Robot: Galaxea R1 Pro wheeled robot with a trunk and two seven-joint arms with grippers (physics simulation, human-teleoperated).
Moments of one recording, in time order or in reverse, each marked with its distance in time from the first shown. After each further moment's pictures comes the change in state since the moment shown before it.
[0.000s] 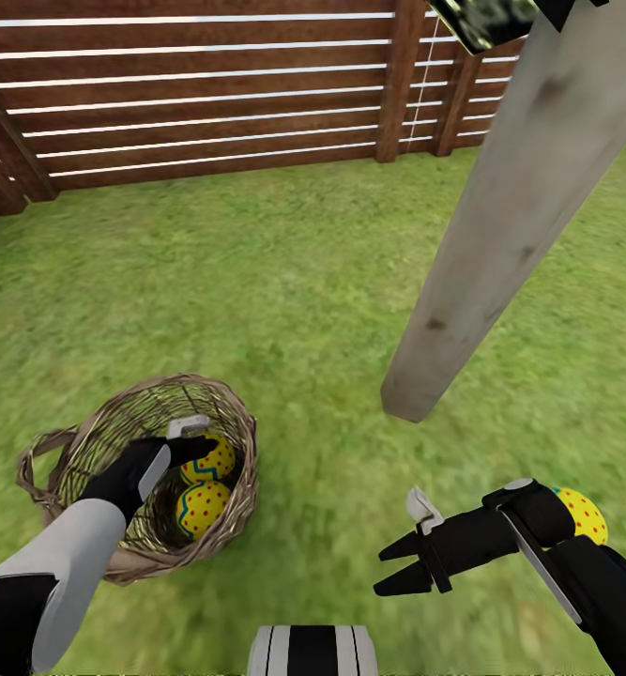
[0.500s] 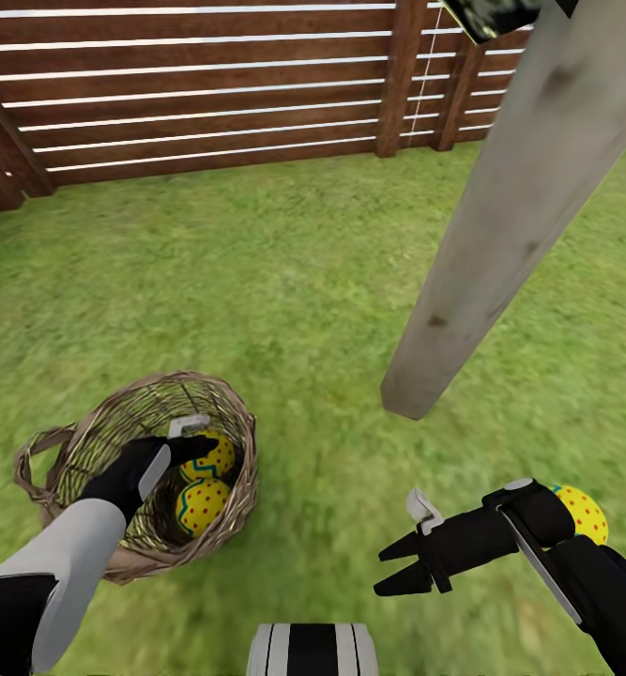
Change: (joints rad) left arm 0.000 0.000 0.000 -0.003 0.000 -0.001 0.001; right arm 0.000 0.000 0.000 0.000 0.003 0.000 0.000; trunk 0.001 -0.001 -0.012
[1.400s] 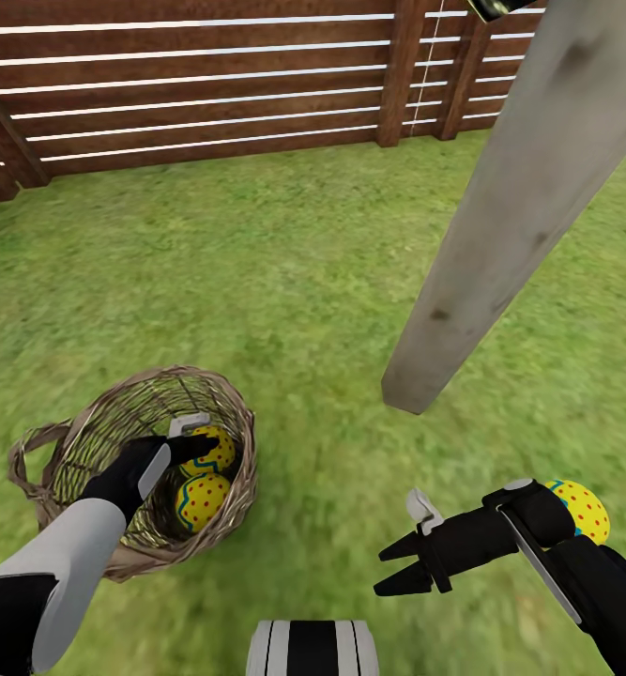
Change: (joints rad) left arm -0.001 0.000 0.001 -0.002 0.026 0.001 -0.001; right arm 0.000 0.000 0.000 0.001 0.001 0.000 0.000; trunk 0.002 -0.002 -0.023
